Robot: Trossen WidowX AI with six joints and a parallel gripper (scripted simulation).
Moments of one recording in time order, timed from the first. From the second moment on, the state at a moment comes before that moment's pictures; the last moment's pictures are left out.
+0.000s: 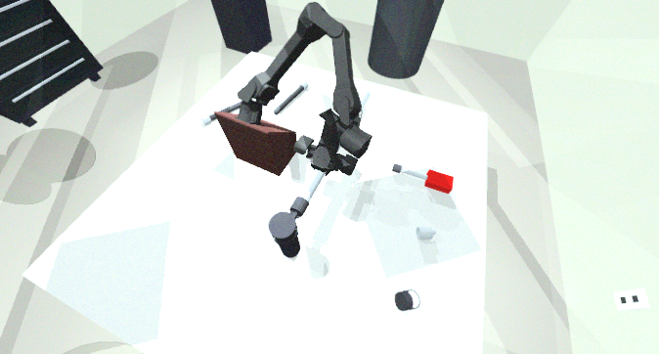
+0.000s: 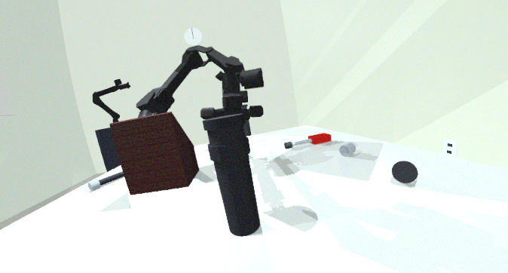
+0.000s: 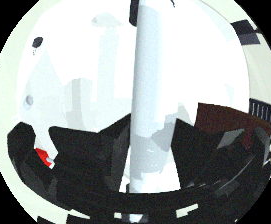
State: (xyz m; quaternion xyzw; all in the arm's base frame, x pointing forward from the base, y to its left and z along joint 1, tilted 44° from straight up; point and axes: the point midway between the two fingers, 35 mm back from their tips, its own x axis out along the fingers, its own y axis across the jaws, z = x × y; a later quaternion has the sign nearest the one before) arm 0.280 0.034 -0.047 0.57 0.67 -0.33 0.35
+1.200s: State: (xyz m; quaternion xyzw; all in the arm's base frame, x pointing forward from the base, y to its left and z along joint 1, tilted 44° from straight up) arm 0.280 0.019 -0.057 0.56 0.67 -0.34 0.35
